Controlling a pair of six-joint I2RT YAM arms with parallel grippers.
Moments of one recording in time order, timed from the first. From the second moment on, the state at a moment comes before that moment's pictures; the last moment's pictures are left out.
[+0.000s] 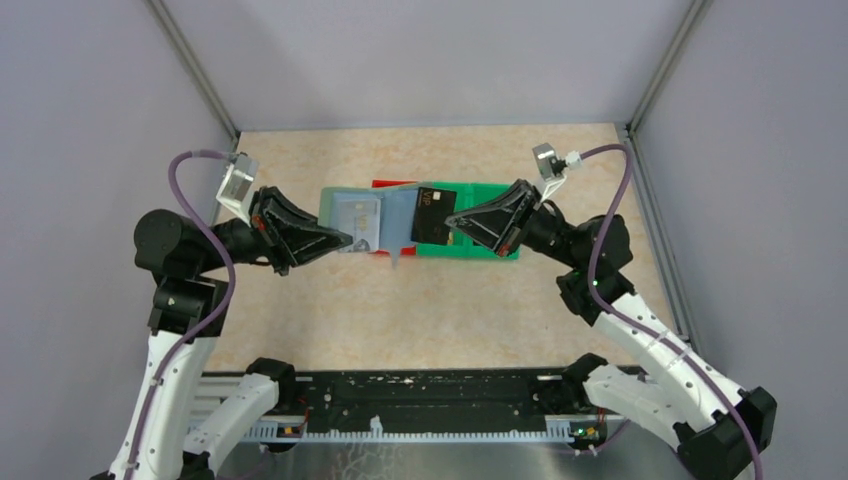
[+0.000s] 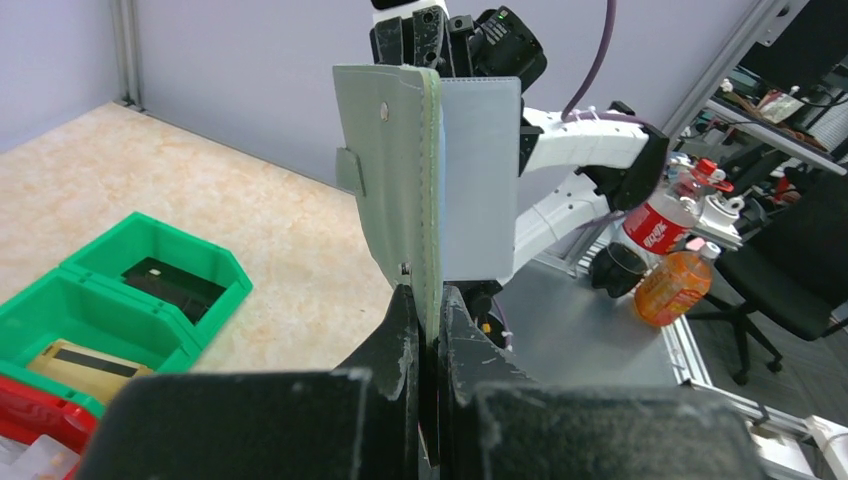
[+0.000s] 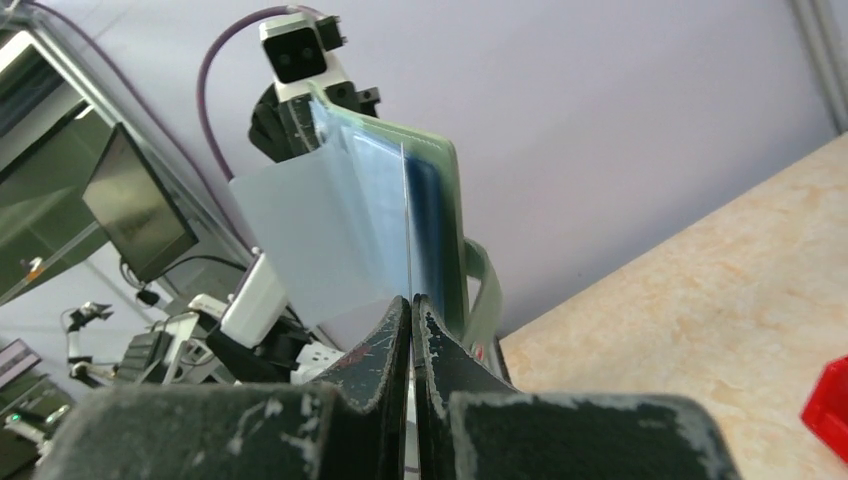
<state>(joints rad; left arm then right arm) -0.25 0.76 1.10 0.04 1.08 -0.68 0.61 0.88 0.80 0.61 -0.62 0.96</state>
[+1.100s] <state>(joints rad) -0.25 0.77 1.18 -0.14 1.06 -0.48 0.27 1.40 0.98 -0.27 -0.16 0.37</state>
